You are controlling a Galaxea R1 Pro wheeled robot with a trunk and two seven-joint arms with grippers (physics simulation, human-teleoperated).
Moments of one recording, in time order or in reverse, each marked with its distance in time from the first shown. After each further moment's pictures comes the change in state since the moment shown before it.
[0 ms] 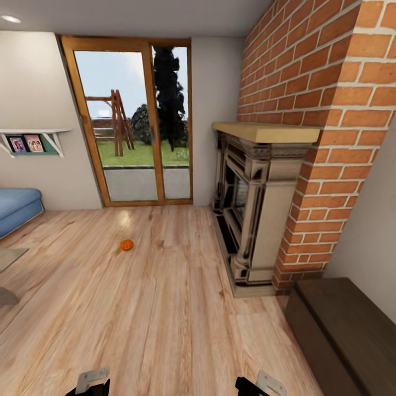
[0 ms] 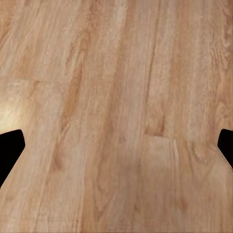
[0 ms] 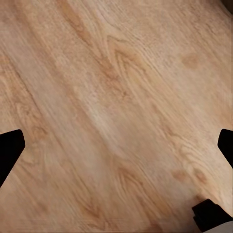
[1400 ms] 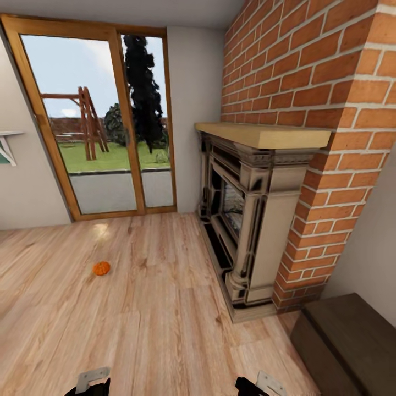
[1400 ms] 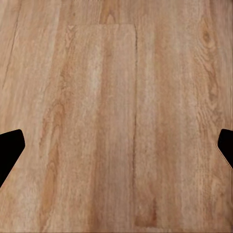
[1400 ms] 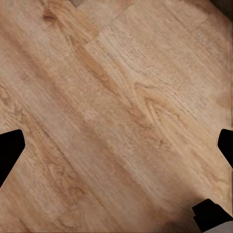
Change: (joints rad) left arm 0.001 -0.001 0.000 0.001 0.000 -0.018 0.000; right arm 0.000 0.000 0.000 0.001 -0.003 -0.003 0.000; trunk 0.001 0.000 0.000
